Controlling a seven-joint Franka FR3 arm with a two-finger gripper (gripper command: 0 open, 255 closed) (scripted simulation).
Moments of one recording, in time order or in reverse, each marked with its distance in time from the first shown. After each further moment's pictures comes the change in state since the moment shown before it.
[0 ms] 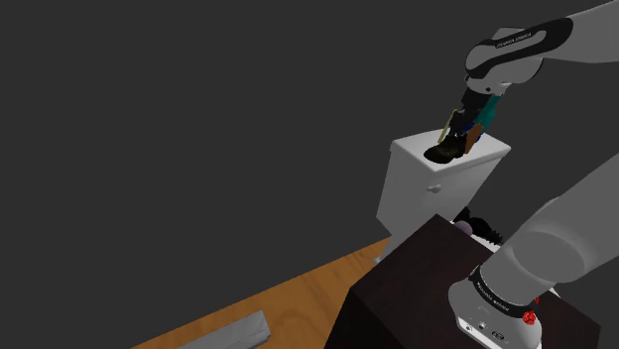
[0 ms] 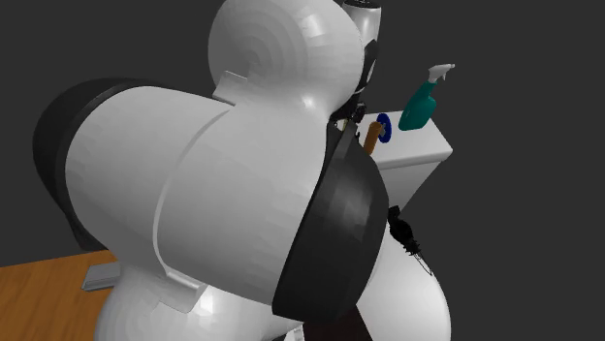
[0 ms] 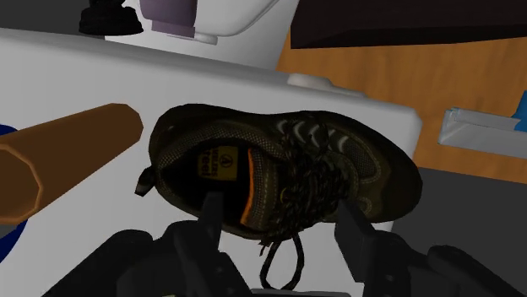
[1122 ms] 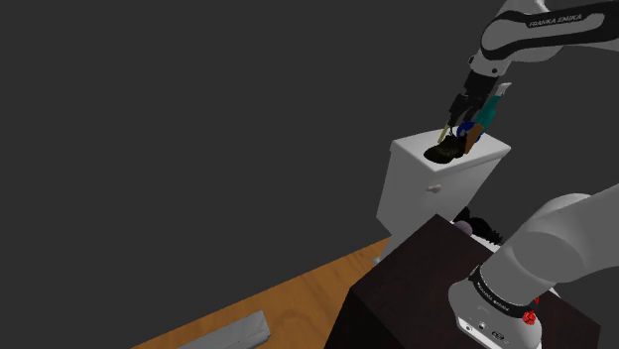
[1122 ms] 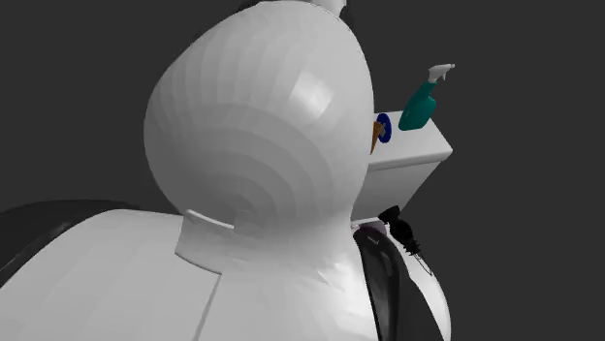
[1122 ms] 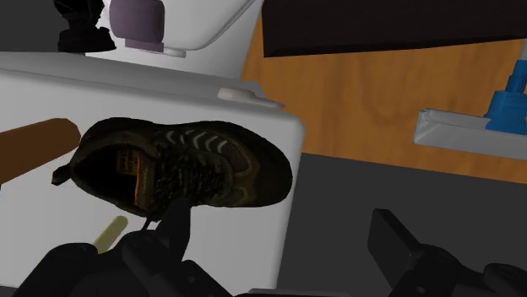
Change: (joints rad) arm -0.005 -0.287 0.178 -0.083 -0.129 -0.186 0.254
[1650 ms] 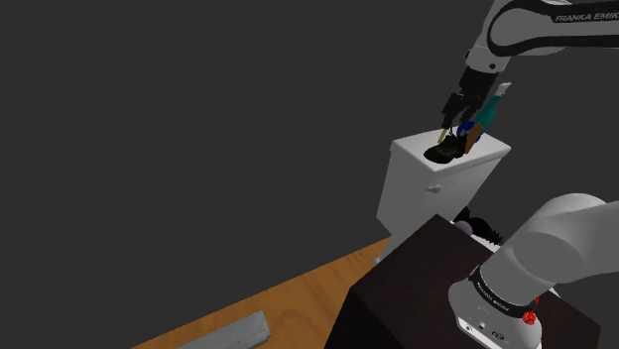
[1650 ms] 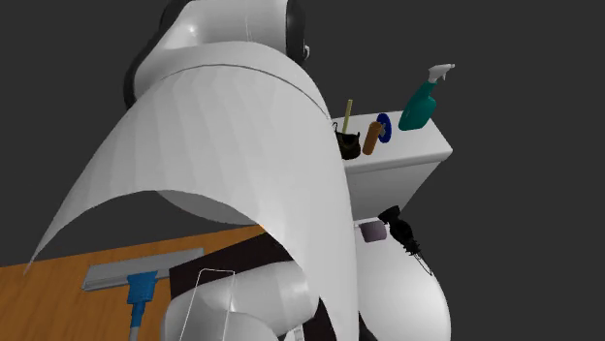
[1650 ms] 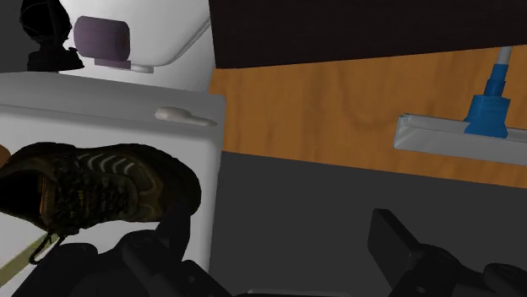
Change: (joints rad) arm 0.008 -0.209 0.188 -0.123 0.001 -0.110 0.216
